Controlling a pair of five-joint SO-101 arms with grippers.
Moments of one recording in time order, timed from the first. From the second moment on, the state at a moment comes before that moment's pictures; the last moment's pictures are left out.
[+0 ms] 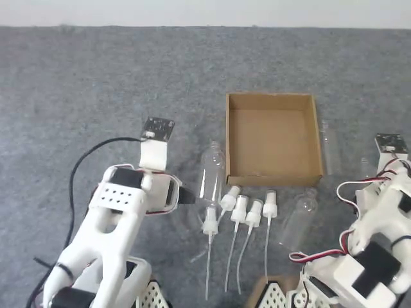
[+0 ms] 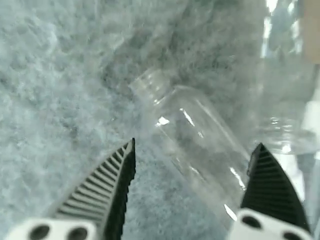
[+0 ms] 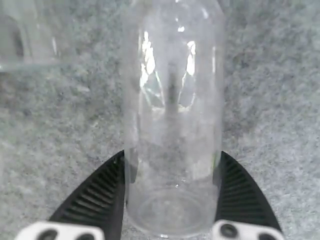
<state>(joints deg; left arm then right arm) 5.7 -31.2 61.5 61.6 5.4 39.8 -6.7 39.9 56.7 38.7</state>
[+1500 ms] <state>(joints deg) -1.7 -18.3 38.8 77.2 -3.6 39.5 -6.8 35.3 62.8 35.6</state>
